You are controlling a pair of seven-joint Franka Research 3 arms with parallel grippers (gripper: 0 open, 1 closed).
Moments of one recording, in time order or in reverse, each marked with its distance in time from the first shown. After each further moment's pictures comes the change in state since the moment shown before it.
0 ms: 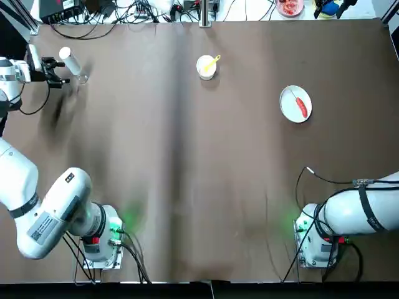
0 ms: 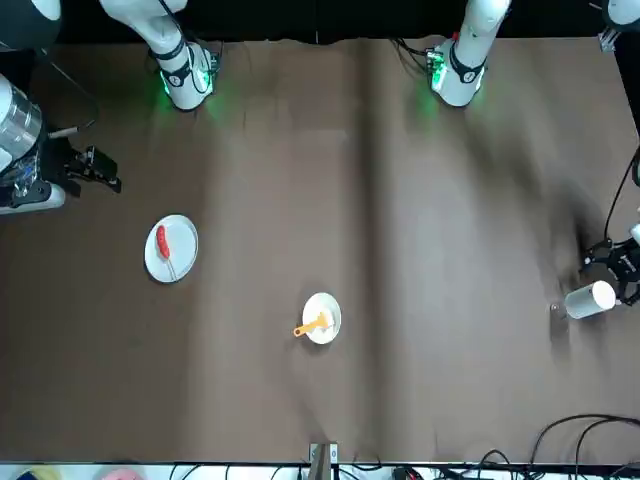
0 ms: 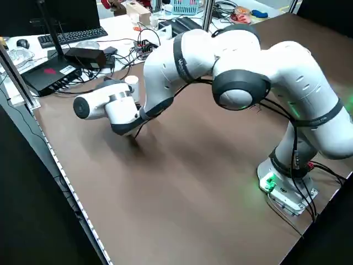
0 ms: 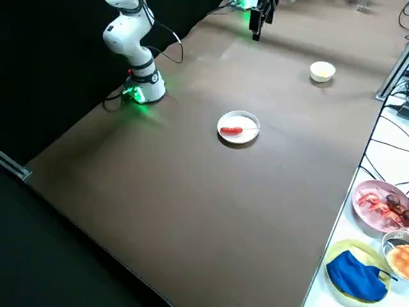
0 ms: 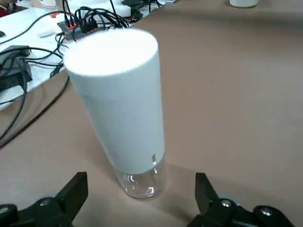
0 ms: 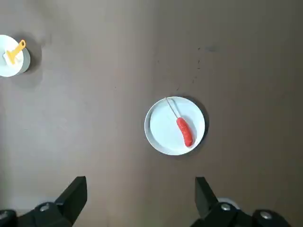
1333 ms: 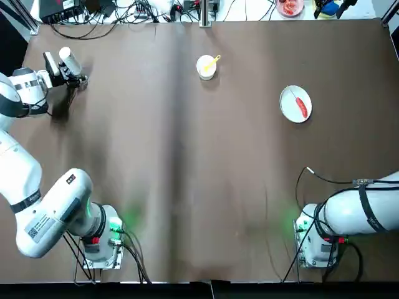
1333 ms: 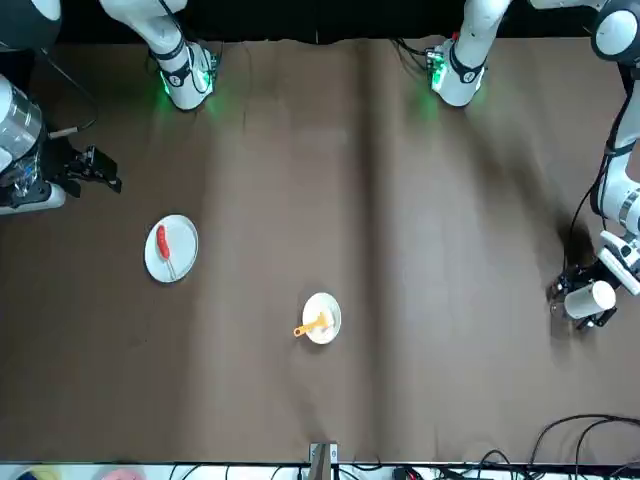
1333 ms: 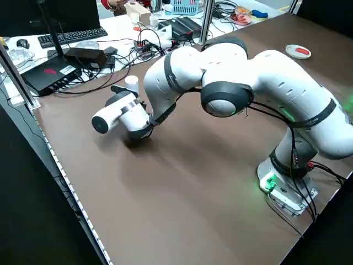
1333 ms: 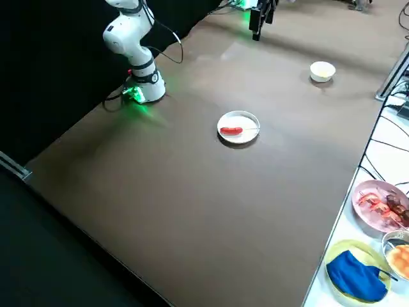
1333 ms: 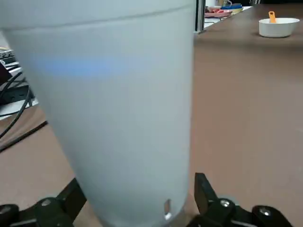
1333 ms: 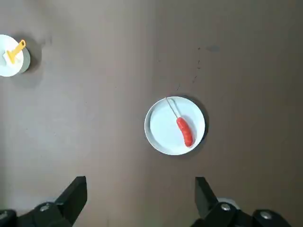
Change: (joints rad) left arm -0.061 0.135 -0.004 0.019 -0.279 0.055 0.131; right arm 0.000 0.000 0.000 0.000 0.000 0.000 0.000
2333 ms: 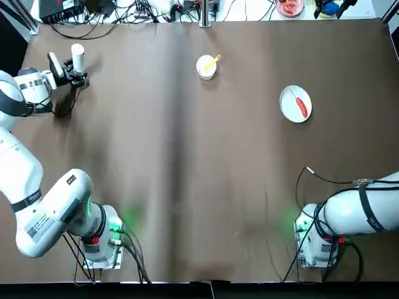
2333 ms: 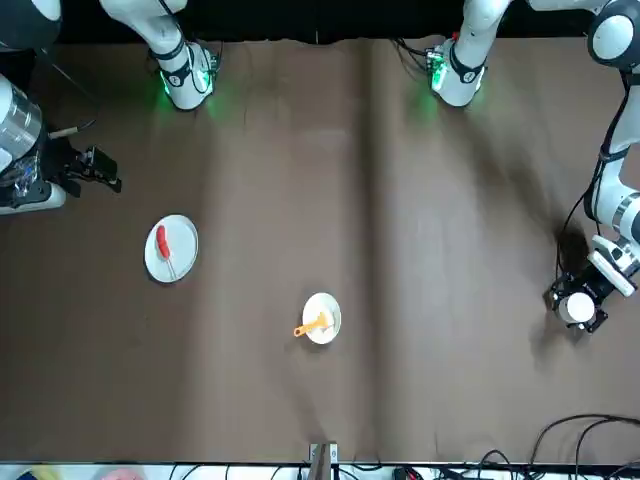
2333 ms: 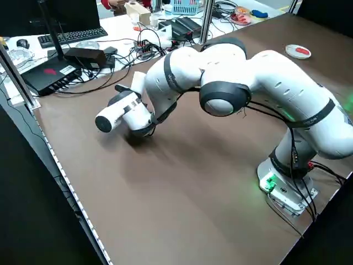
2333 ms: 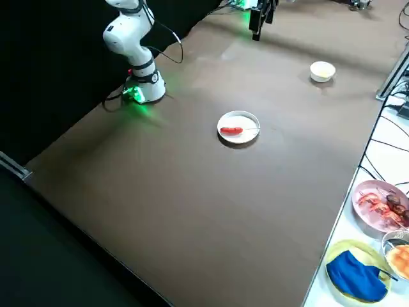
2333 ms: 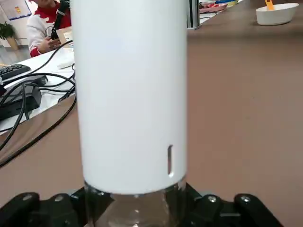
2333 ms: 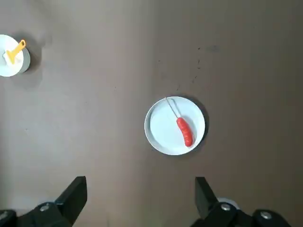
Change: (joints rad) left arm -0.025 0.017 -0.001 0.004 -0.028 0.023 0.118; right arm 0.000 0.000 0.000 0.000 0.000 0.000 0.000
